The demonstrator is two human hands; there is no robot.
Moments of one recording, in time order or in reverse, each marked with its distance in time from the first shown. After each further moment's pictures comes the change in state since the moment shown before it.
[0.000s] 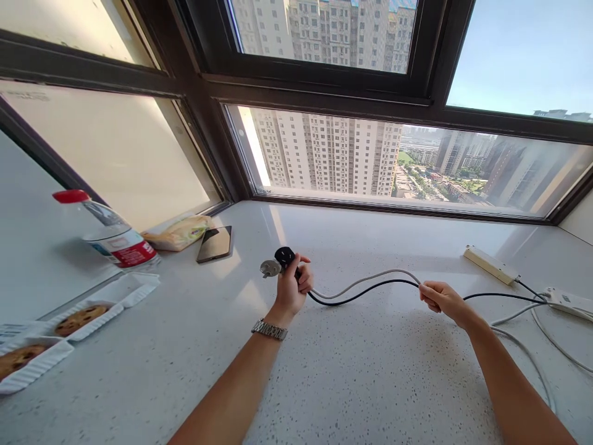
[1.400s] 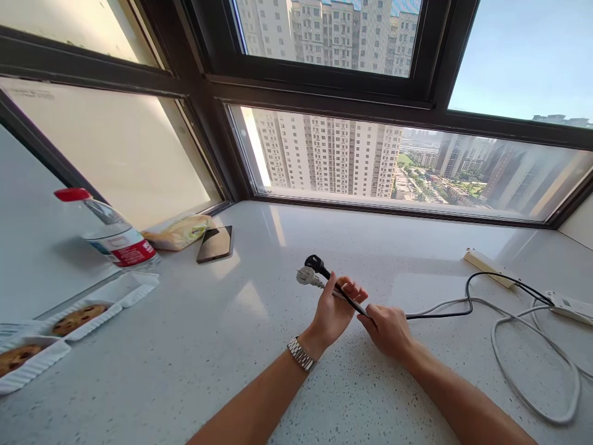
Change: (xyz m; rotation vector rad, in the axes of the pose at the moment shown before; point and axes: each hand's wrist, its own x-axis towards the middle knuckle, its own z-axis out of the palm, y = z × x) left_hand -0.054 -0.041 0.060 -0.317 -0.193 -0.330; right_hand 0.018 -0.015 0.136 -0.925 0.207 -0.330
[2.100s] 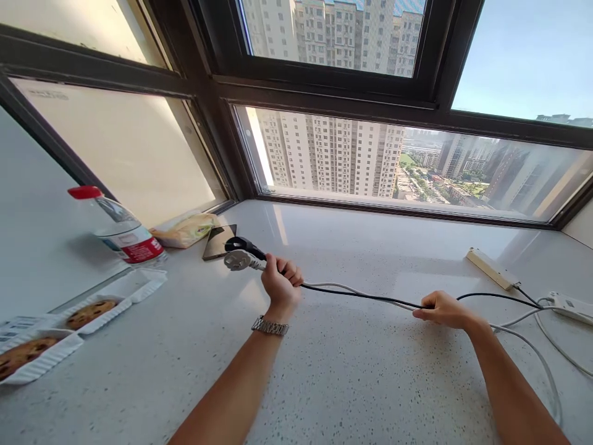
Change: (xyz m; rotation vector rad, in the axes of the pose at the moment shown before) left_hand 0.019 0.085 -0.038 0.223 0.383 0.680; right_hand -0.016 0.116 -0.073 0.436 -0.497 0.298
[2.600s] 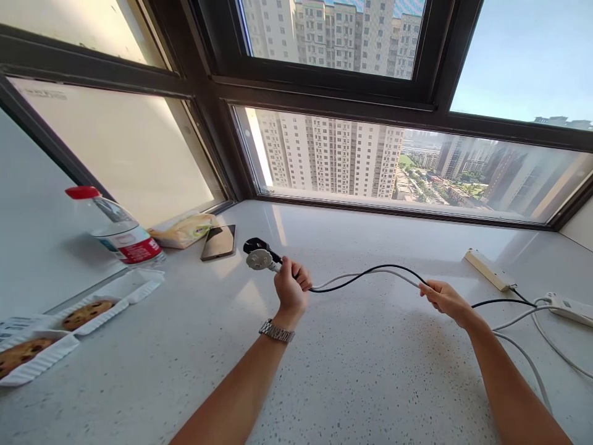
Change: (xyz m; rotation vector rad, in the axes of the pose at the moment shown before) left_hand -0.011 -0.017 0.004 0.016 -0.043 -0.078; right_hand 0.004 -0.007 -0.001 0.414 0.296 -0.031
